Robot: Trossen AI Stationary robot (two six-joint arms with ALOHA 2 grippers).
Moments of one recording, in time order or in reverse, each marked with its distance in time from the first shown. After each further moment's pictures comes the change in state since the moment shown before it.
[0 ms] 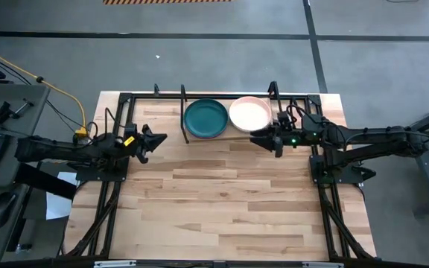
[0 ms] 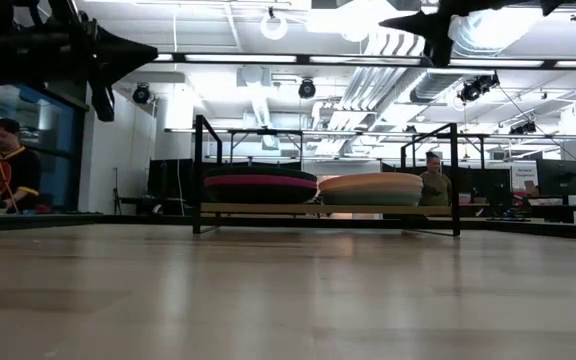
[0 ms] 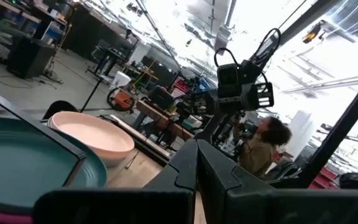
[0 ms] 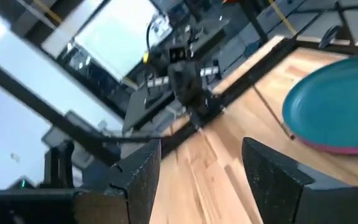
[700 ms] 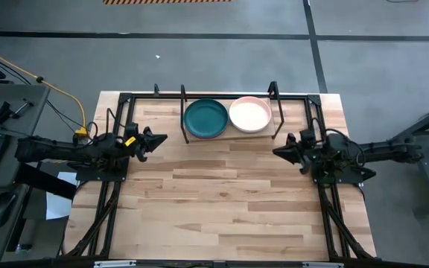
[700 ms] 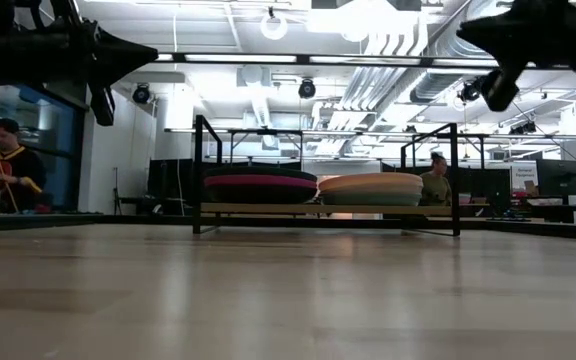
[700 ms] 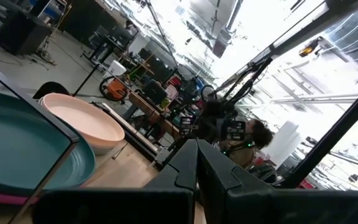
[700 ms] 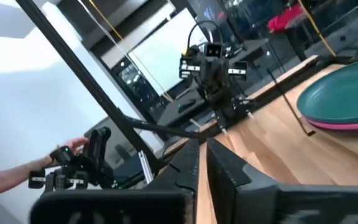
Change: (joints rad) left arm 0.000 0.002 0.001 -0.013 0.011 -0.130; right arm 0.106 -0.554 -0.532 0.212 0.018 -0.089
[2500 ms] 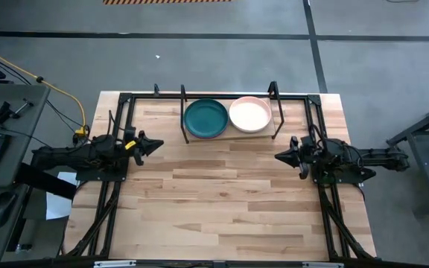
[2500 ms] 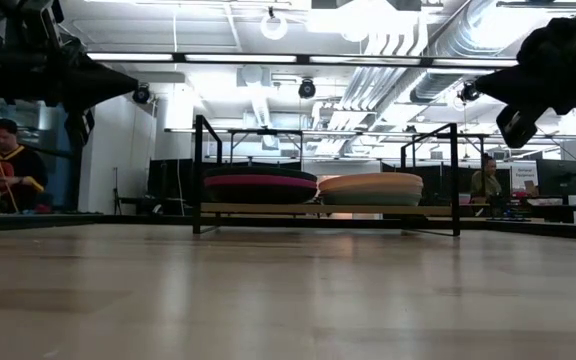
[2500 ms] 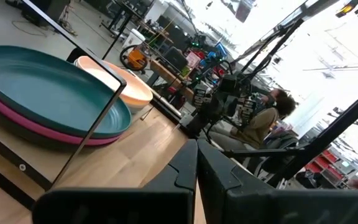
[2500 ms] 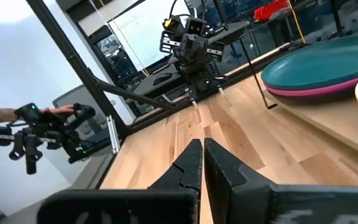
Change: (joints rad) left arm 0.000 -0.419 0.001 -0.600 0.016 -0.001; right arm -0.020 -0.329 -0.139 -0.312 -0.007 -0.138
